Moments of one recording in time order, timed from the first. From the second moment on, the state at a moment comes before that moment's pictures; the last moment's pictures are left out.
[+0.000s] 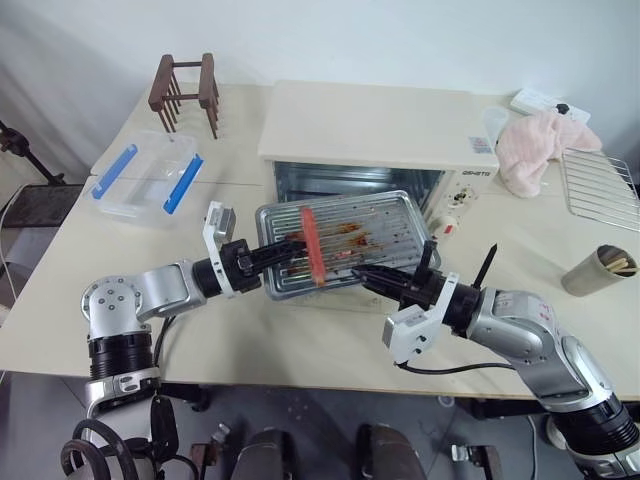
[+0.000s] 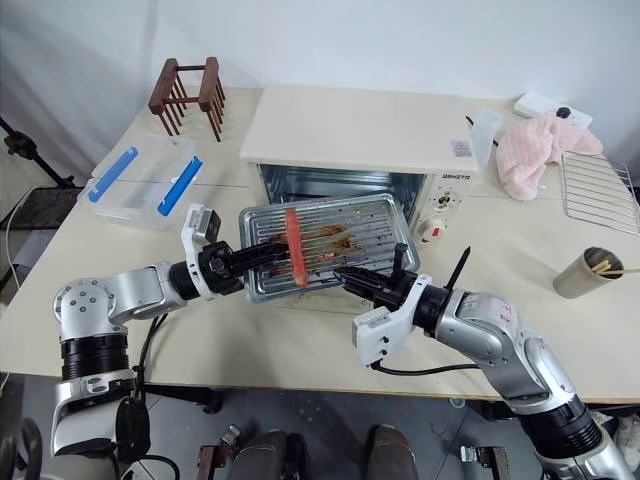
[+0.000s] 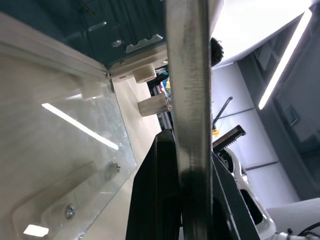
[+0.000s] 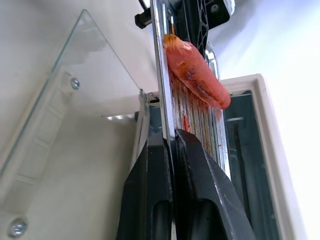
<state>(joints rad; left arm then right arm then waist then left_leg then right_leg) -0.59 0.40 0.38 0.18 -1.56 1.44 -0.09 -0.29 -0.70 0.18 -0.38 -0.40 -0.40 0.63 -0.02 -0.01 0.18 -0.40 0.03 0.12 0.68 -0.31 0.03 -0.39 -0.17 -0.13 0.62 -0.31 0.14</state>
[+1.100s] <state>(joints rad) 0.19 0.40 0.78 0.01 -1.94 1.24 -0.14 -0.11 -0.75 -0.16 0.04 0.36 -0.09 1.01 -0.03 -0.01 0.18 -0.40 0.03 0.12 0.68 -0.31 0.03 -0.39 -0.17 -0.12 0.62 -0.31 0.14</state>
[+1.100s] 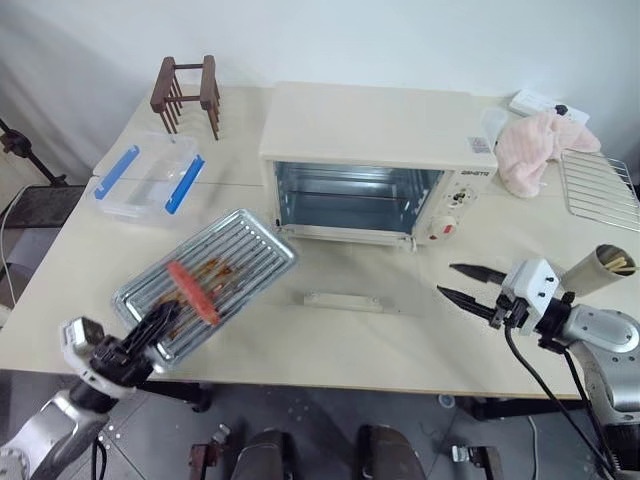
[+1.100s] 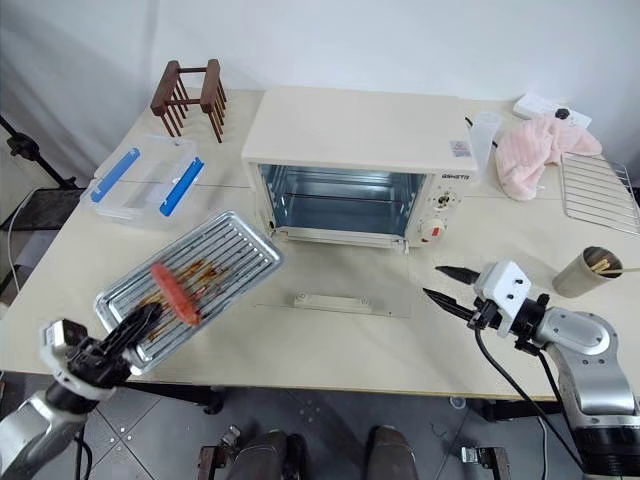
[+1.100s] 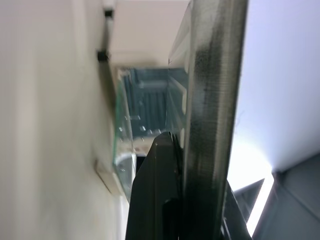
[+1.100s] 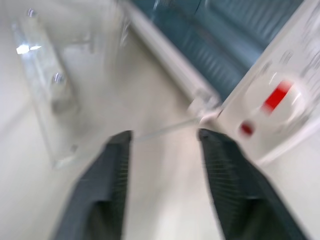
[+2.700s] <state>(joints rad) 0.28 0.16 0.77 -0.18 -1.94 1.07 -0.02 -0.45 -0.60 -0.33 -0.03 0.83 0.47 0.90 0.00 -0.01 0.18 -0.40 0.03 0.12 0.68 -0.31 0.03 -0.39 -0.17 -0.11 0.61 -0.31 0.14</state>
